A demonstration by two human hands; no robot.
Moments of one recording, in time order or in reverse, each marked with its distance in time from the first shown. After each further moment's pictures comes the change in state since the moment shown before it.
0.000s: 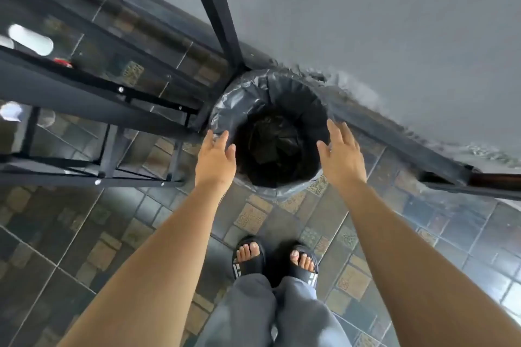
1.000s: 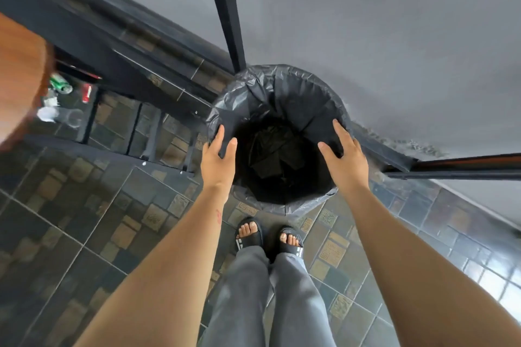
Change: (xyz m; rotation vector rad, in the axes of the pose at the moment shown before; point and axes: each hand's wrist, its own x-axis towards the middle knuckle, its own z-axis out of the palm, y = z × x) left_hand -0.135 0.059 -0.104 -0.565 0.081 -0.175; right_hand -0.138 -0.045 -0.113 0.289 0.088 0.073
